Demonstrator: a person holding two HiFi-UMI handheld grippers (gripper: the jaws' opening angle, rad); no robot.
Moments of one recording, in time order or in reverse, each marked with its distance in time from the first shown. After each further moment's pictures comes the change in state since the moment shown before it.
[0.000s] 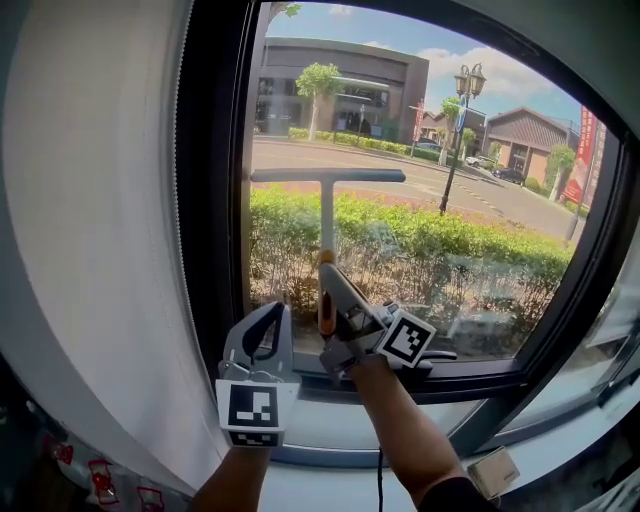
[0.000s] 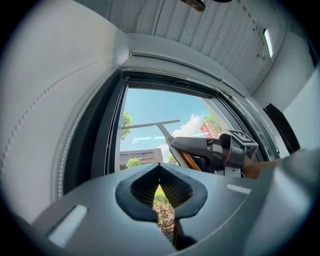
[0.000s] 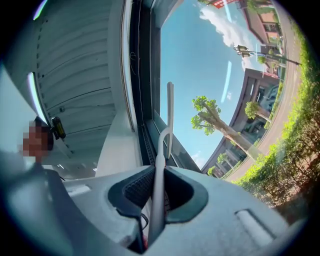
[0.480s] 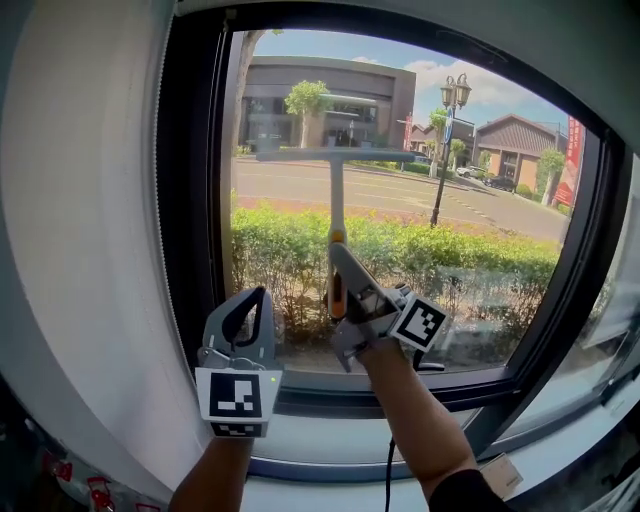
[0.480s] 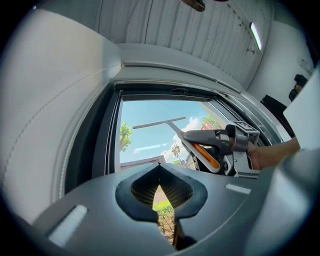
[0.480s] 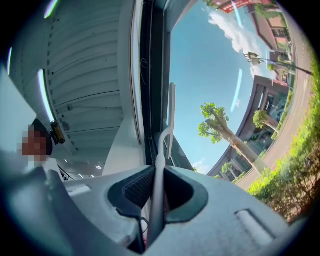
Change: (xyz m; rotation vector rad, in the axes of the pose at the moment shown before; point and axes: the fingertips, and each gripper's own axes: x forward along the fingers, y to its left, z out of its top) left arm 0.023 0.006 0.061 0.111 -0.078 0.010; right arm 0.007 0.020 0.079 -0.106 -0.035 0.033
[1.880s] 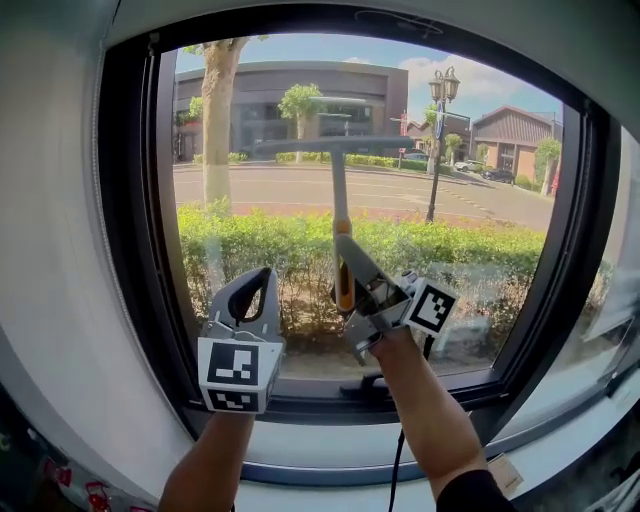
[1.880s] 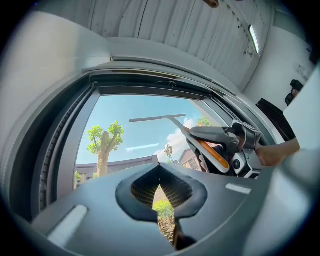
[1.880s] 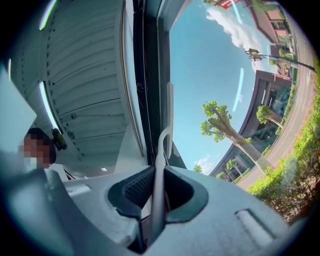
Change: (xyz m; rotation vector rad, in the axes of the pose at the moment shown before) left arm 0.072 -0.075 0.013 -0.020 0.005 -0.071; right arm -0.051 -0.007 0.081 0.052 -0.001 0.079
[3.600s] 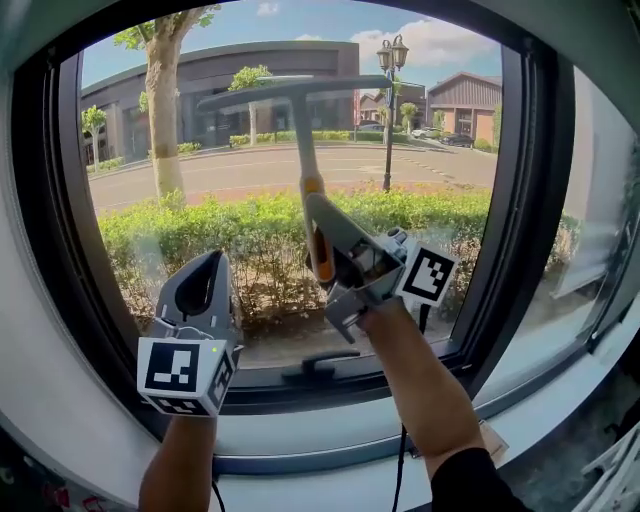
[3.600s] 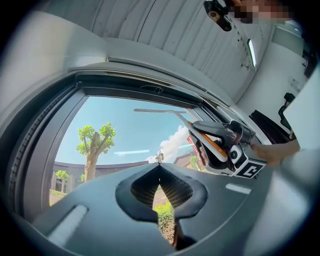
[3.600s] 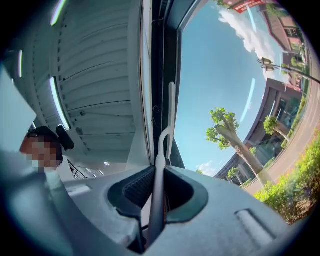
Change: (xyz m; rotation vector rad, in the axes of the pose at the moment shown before) left arm 0.016 -0.072 0.027 -0.061 -0.081 -0.096; right arm -0.057 0.038 0.076 -0.131 0.011 0.036
